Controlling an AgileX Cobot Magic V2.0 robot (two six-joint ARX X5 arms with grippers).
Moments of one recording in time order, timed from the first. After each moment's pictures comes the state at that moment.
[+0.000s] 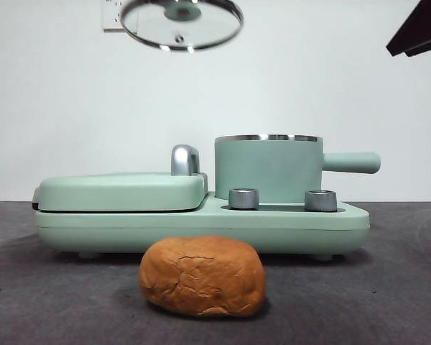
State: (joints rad) left arm -0.50 1.40 1.39 -0.24 0.19 0.09; right arm 0.32 0.67 0.65 -0.41 -0.34 -0.33
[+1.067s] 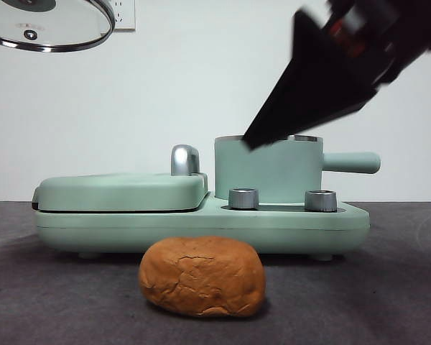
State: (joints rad) left arm -0.42 0.75 0.90 -0.45 0.02 0.01; right arm 0.74 1.12 0.65 -0.19 -0.34 -0.35
